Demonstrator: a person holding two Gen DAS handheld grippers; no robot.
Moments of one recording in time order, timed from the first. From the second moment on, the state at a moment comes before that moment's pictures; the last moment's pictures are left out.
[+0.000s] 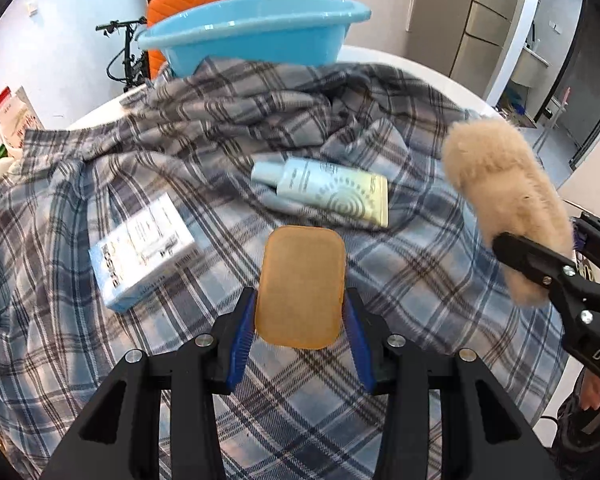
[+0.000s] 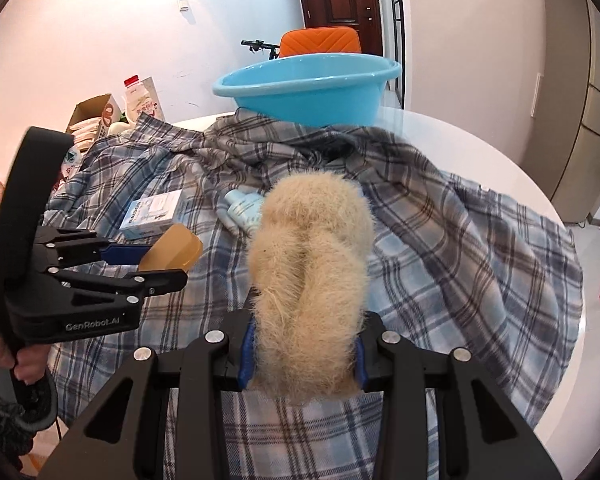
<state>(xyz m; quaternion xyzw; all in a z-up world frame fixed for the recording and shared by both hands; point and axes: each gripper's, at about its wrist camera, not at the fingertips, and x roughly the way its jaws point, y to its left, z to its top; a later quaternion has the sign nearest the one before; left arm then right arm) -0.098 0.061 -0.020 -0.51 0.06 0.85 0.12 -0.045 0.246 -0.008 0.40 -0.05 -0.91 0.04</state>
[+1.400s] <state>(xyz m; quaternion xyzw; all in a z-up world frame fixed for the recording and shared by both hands) -0.282 0.080 0.110 -0.44 0.05 0.89 0.12 -0.238 0.280 0.121 0.36 -0.02 -0.93 0.08</state>
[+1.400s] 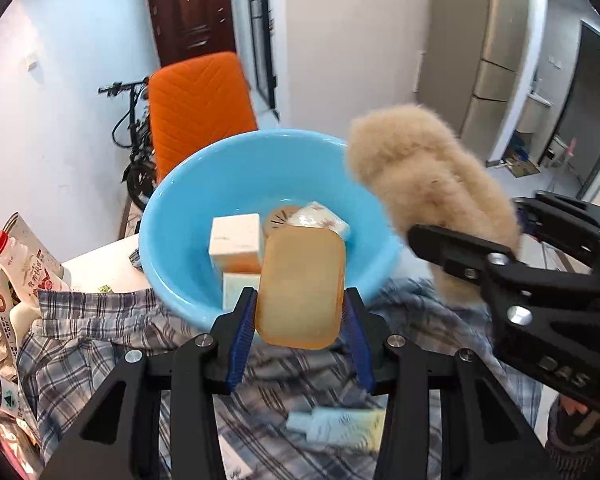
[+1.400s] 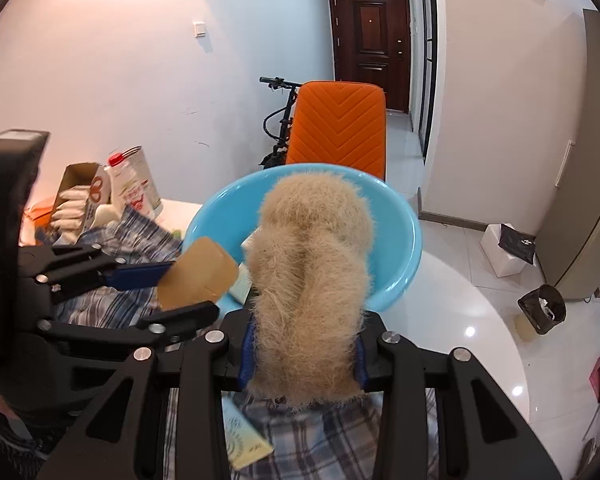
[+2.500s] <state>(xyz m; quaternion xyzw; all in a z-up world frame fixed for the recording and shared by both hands) -0.464 0.034 0.038 -0.49 0.01 0.87 0.09 -0.409 0.293 0.049 0.45 -0.05 -0.89 0.06</state>
